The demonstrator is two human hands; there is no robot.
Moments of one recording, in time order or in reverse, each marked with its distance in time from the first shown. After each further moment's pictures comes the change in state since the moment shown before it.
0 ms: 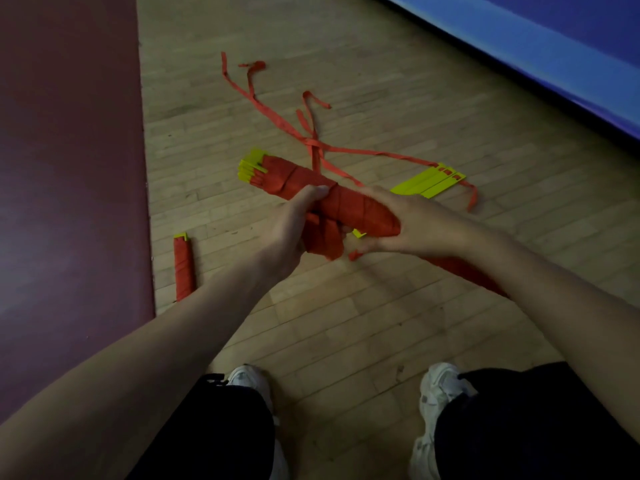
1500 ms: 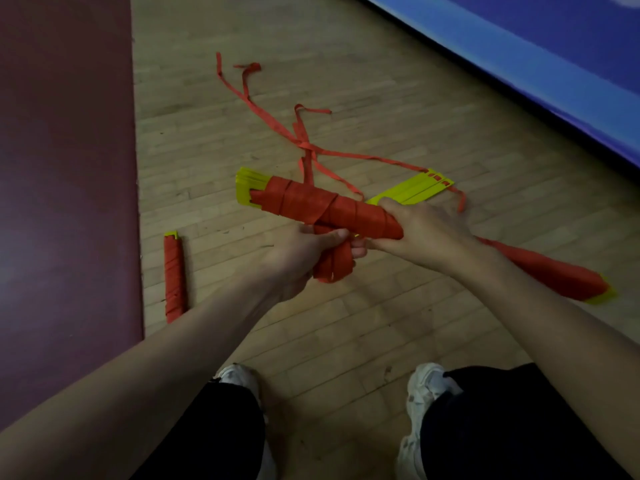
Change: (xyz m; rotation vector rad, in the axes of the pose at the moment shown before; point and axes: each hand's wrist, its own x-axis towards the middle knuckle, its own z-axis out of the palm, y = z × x) left_hand -0.027 -0.018 0.012 -0.048 -0.188 -0.114; right_hand -0.021 0.004 0.007 -0.395 0.202 0.099
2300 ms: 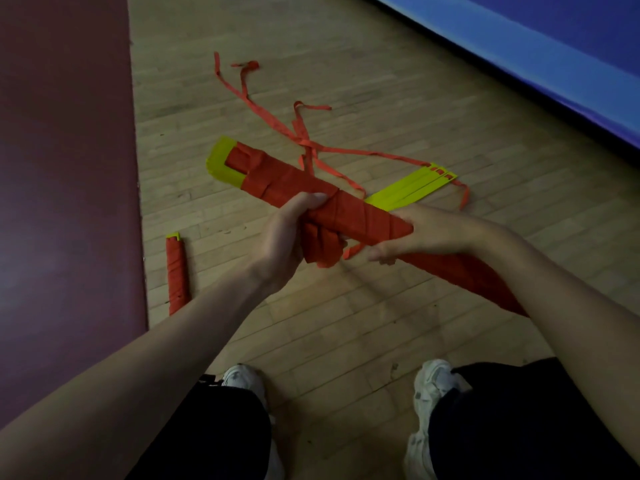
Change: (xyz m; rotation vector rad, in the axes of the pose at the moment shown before) left_hand 0.008 0.007 -0.016 0.050 0.038 0.184; right_hand 0.003 0.003 -0.018 0.816 -0.498 0.028
